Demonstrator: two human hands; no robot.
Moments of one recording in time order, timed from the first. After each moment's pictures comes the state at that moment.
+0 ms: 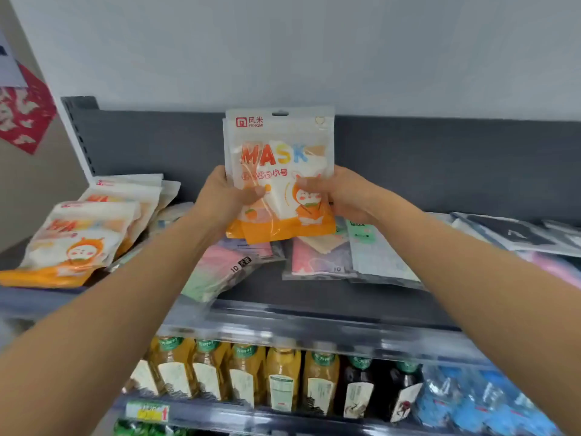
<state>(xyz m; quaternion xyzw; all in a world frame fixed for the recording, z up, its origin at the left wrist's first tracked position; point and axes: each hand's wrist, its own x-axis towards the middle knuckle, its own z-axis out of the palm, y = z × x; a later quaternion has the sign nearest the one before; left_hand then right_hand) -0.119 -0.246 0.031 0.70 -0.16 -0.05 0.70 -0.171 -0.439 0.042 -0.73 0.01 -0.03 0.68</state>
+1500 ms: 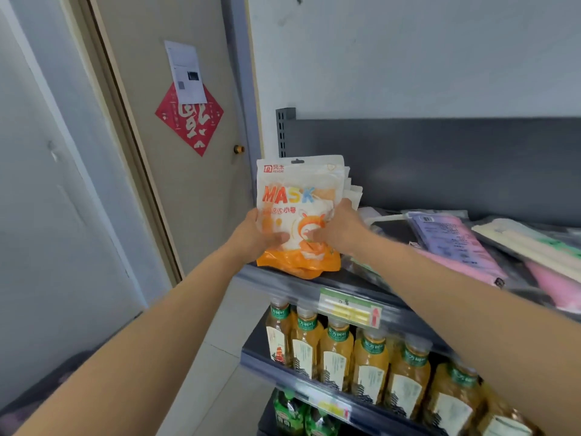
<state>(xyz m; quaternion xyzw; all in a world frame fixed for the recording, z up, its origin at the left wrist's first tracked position) -0.028 0.062 -0.013 0.85 -0.06 -0.03 0.52 -0.046 -0.115 0.000 -0.90 0.06 -0.05 0.42</state>
